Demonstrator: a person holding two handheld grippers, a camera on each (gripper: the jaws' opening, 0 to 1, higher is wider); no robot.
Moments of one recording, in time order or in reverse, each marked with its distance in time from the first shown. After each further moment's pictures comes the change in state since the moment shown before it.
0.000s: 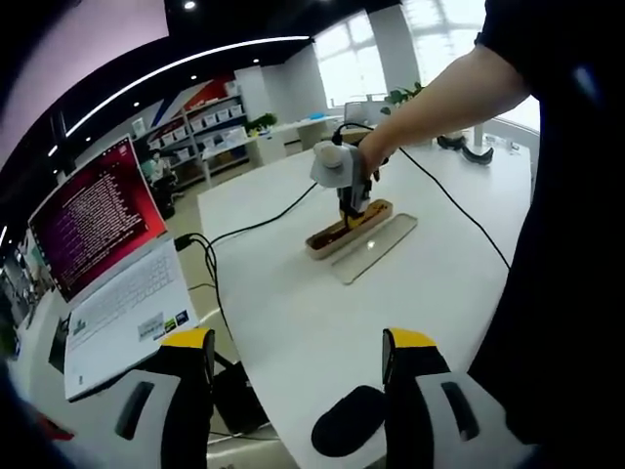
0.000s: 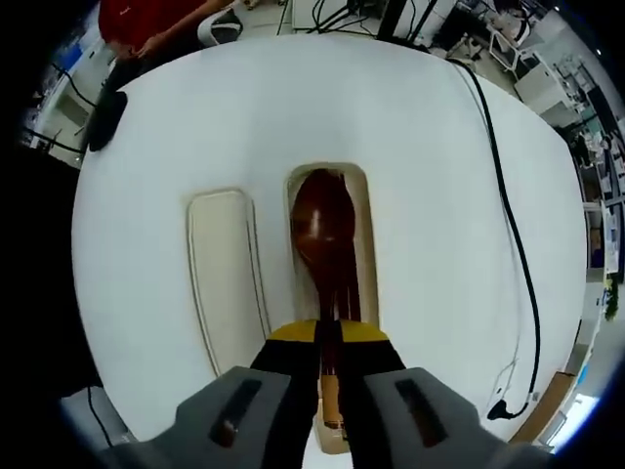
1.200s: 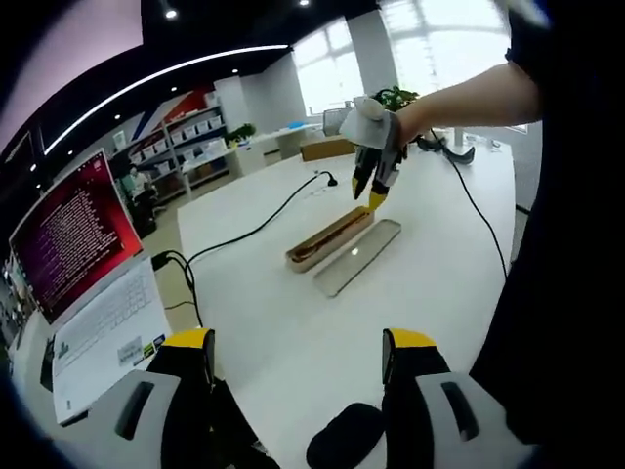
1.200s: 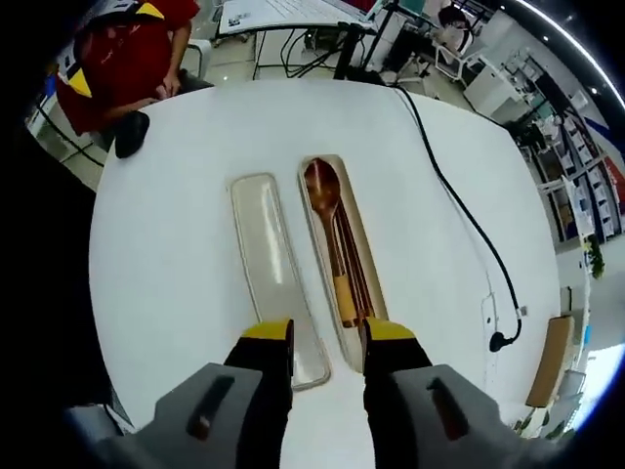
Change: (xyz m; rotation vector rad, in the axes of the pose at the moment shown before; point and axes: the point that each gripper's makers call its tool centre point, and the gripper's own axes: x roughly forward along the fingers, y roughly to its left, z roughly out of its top) left arm 0.020 -0.016 0.010 0.051 -0.047 -0.086; right arm -0.081 0.034 -0.059 0.138 -0.156 -0.156
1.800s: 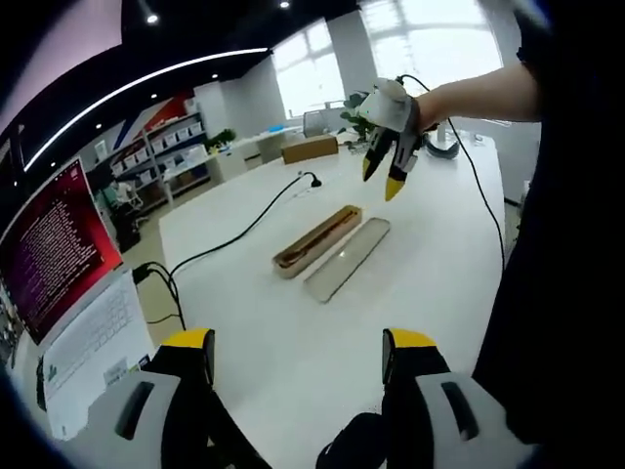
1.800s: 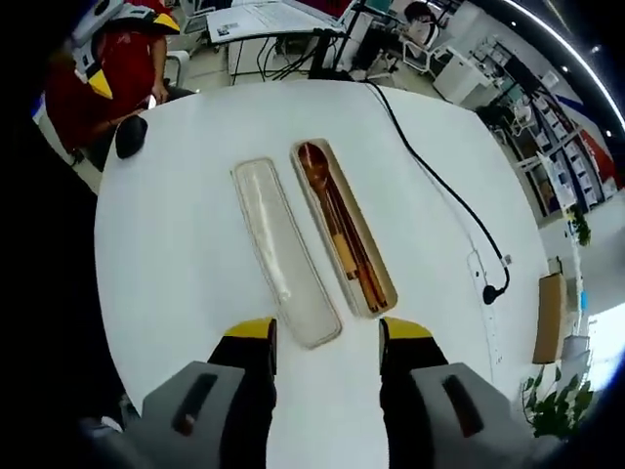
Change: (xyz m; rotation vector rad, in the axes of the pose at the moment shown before) left arm 0.025 -0.002 0.005 0.060 -0.022 -0.087; right arm -0.032 0.012 -0.041 0.115 -0.010 -0.091
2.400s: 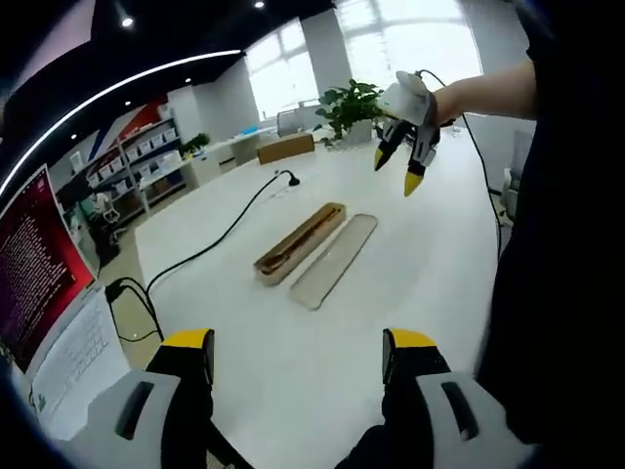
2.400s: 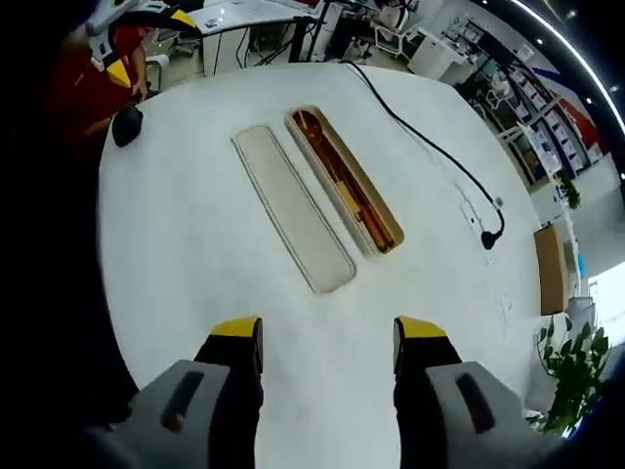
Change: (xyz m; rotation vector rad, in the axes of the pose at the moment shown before) left arm 0.034 0.001 0.001 0.056 -0.004 -0.092; right arm -0.012 0.023 -0.056 0.121 0.036 -0.037
